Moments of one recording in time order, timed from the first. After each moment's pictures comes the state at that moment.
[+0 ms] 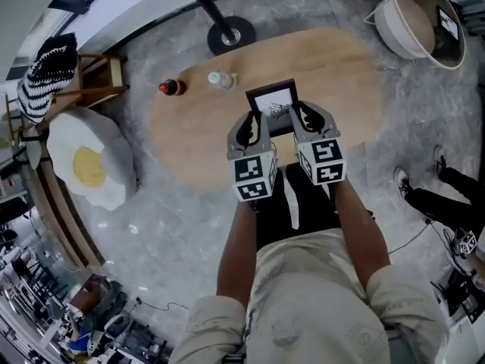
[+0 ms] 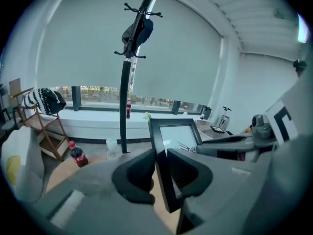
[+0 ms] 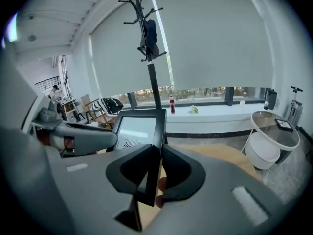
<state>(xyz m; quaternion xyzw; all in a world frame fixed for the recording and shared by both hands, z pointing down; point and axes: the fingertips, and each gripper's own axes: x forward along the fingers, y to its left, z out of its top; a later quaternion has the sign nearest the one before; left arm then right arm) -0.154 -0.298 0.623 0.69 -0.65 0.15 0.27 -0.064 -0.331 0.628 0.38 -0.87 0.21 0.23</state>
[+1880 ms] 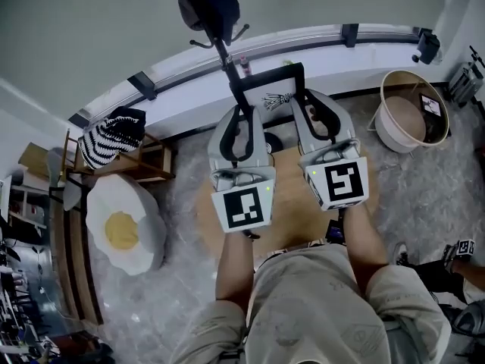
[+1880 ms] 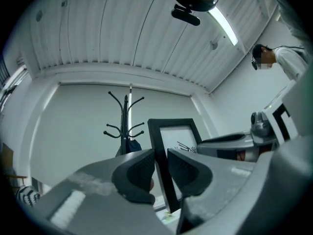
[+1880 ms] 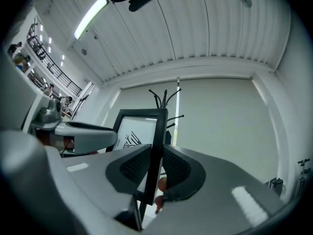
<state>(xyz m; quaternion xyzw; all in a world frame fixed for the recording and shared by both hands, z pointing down) -0.178 -0.321 0.153 0.70 -0.69 -0.04 -0.17 -0.090 -0.358 0.156 0.41 -0.90 -0.13 -0.09</state>
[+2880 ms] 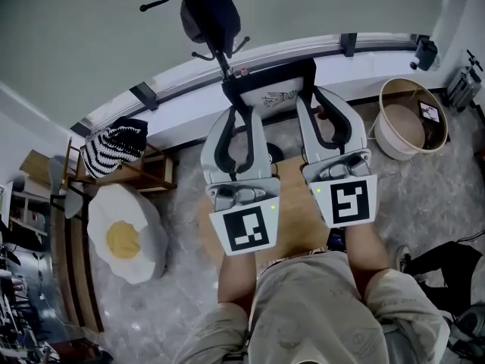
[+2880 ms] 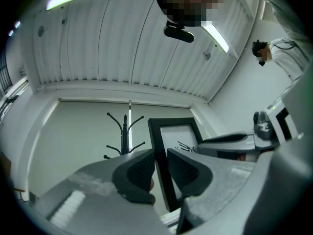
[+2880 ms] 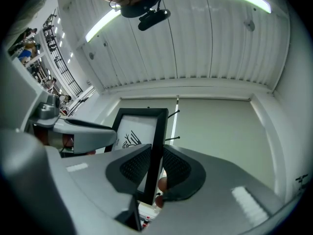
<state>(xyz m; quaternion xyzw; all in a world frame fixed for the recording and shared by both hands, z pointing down) -0.162 -0.298 0.084 0.68 -0.68 -0.07 -0.26 -0.075 -0.333 0.087 0.43 -0.87 -0.22 -0.15</state>
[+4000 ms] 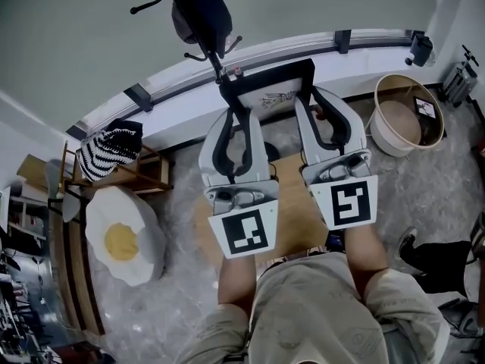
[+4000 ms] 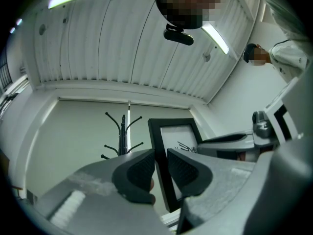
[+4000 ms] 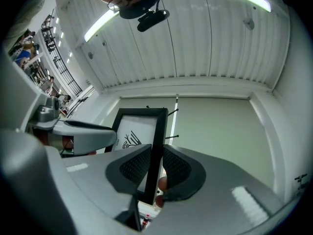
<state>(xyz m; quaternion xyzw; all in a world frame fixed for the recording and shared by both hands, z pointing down) -0.153 -0.300 0.086 0.69 -0.67 -0.08 -0.26 -0.066 -0.335 0.089 0.43 -0.87 -0.21 -0.15</state>
